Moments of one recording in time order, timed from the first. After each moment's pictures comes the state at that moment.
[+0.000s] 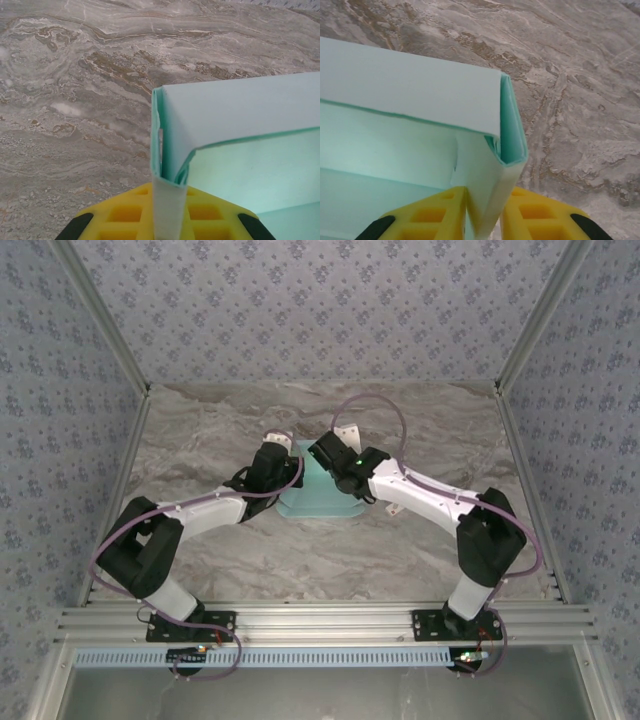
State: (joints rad) left arm -0.65 1.58 0.84 0.20 -0.16 -0.42; right arm 0.81 1.69 1.35 -0.71 0.64 0.46
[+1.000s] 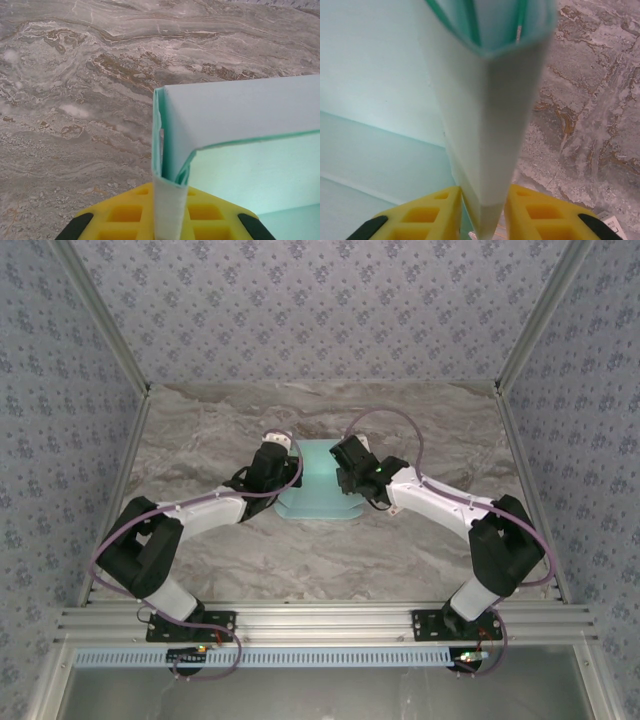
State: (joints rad) left arm -0.65 1.58 0.84 0.20 -0.17 -0.41; right arm 0.73 1.60 1.16 -0.53 0.34 0.42
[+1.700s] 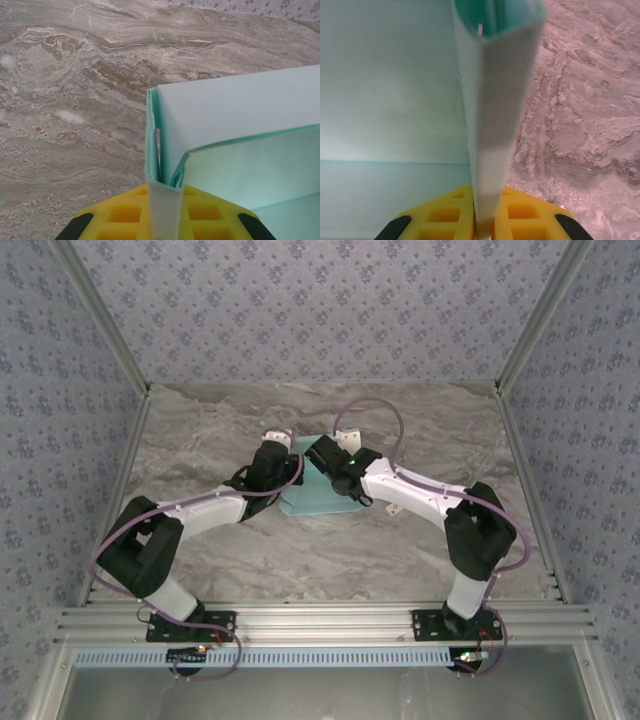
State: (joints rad) left arm -0.65 1.58 0.85 0.22 -0.18 -0.43; right arm 0.81 1.77 1.37 -0.77 0.69 0.59
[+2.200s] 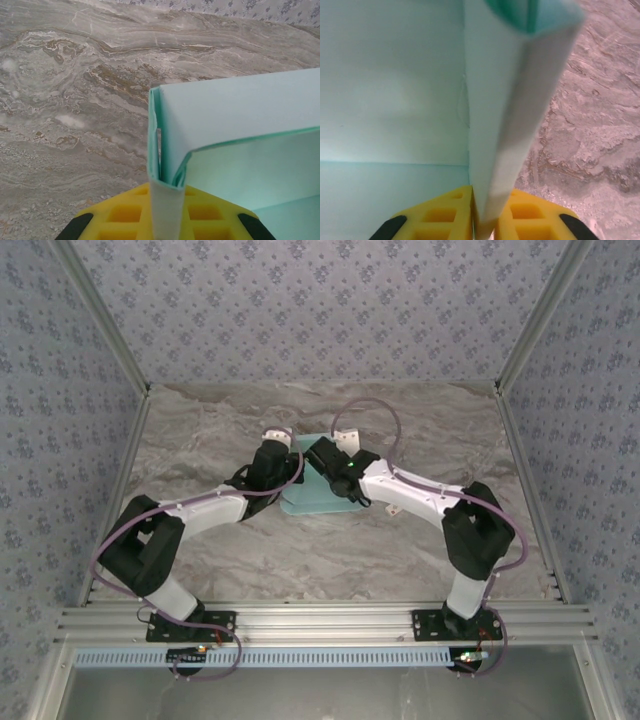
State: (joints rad) left arm -0.65 1.59 0.86 0.23 -0.18 -0.44; right arm 0.82 1.75 1.33 -0.70 0.70 0.53
